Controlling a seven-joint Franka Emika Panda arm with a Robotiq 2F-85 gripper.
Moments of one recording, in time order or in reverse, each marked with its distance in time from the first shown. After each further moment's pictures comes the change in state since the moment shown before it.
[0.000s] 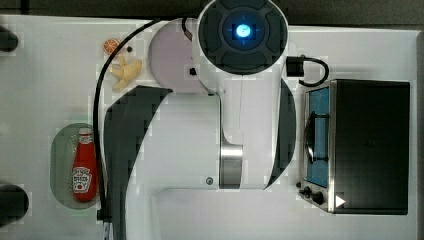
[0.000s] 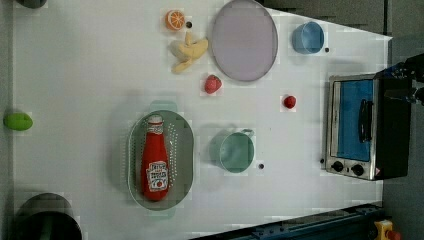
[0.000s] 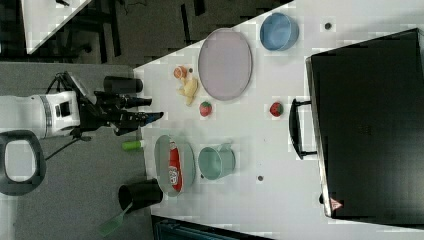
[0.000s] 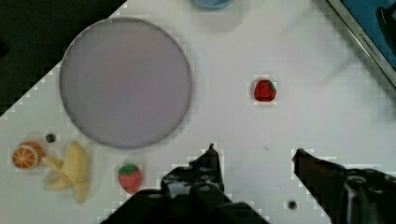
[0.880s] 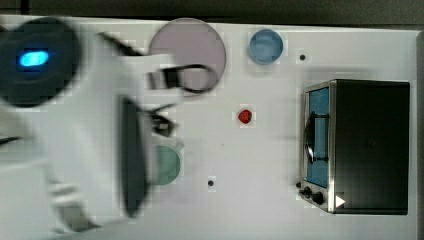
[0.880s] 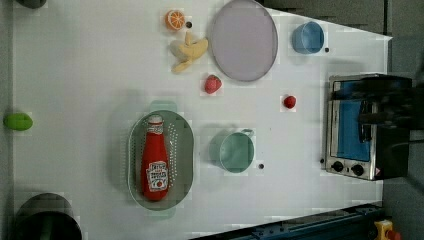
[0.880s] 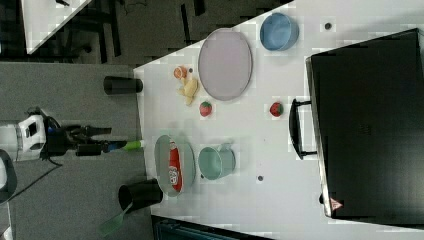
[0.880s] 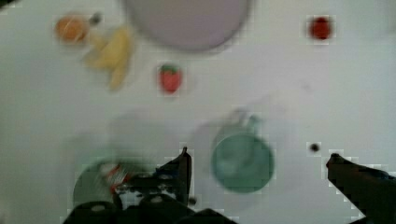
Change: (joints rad) arm -0.067 -0.029 0.379 0.000 0.040 -0.072 0.000
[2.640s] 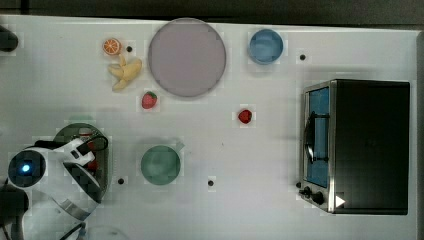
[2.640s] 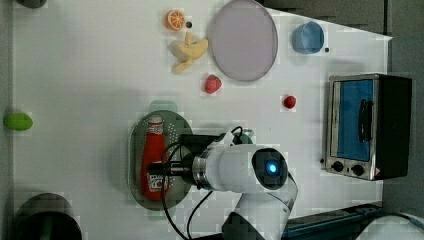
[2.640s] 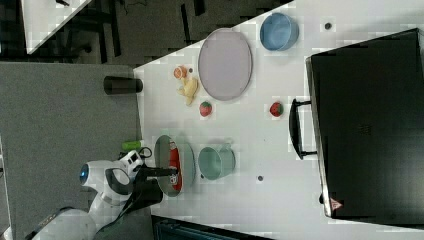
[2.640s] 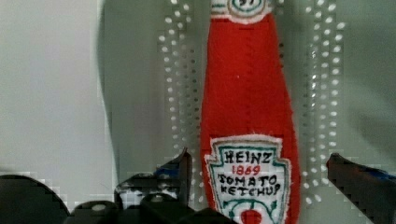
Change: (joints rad) arm 0.128 0.490 0.309 -0.479 -0.206 0.867 0.186
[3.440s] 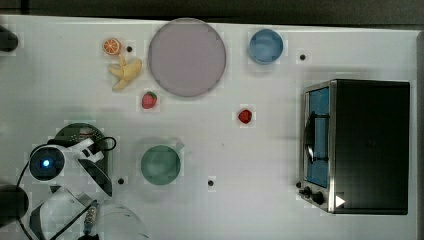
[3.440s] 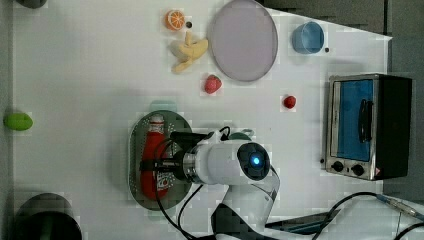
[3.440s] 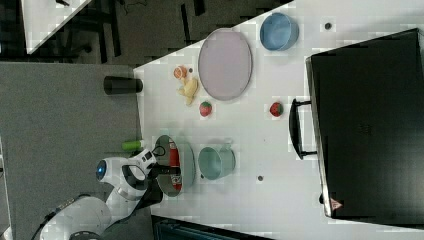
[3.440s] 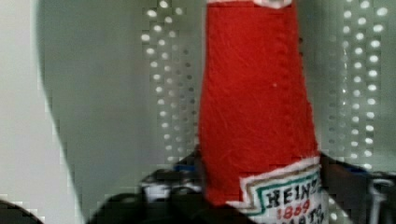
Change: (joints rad) arm 0.051 0.119 -0.073 0.014 -0.050 0.112 0.034
